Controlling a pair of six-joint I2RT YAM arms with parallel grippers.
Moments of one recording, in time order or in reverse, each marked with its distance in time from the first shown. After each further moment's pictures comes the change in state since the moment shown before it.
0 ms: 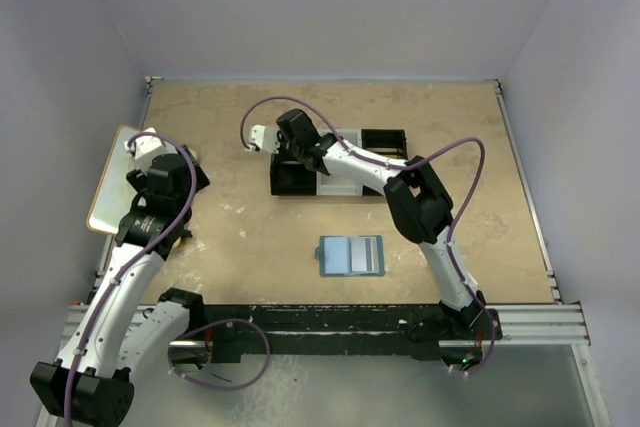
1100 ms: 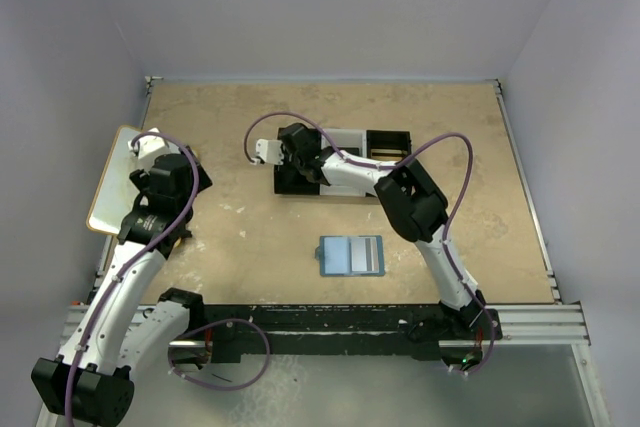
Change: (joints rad) left arm 0.000 0.013 -0.014 0.013 0.019 0.000; right arm 0.003 0.040 -0.110 0.148 0.077 -0.066
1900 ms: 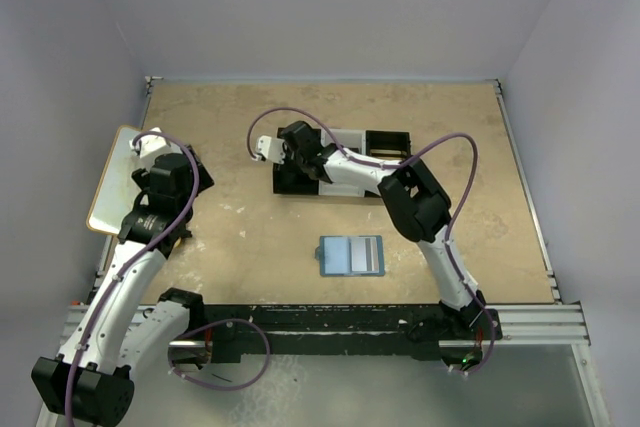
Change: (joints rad) left arm 0.000 0.003 -0.001 0.011 0.028 0.000; right arm -0.003 -0.013 -0.001 -0.055 -0.071 0.093
